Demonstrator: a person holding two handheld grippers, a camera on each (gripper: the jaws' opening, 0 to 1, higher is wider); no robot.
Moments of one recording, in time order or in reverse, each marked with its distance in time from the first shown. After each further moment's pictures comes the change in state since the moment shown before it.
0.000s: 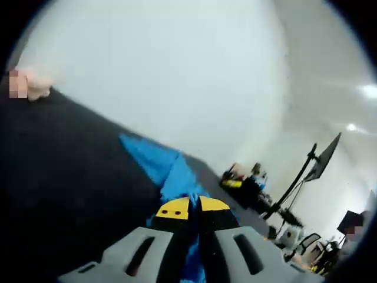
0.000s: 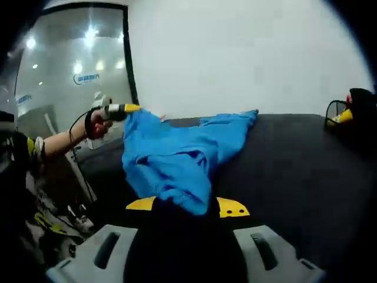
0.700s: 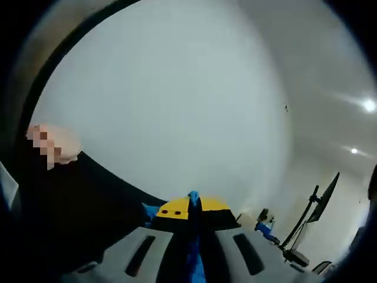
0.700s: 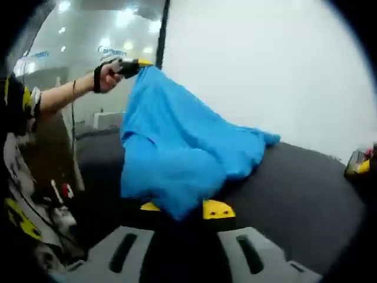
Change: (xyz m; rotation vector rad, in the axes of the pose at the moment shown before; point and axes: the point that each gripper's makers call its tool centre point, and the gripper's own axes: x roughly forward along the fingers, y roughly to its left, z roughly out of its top) left arm -0.094 0.036 0.130 0.014 -0.301 0.135; right arm 0.059 0.049 0.017 -0.333 -0.030 -0.101
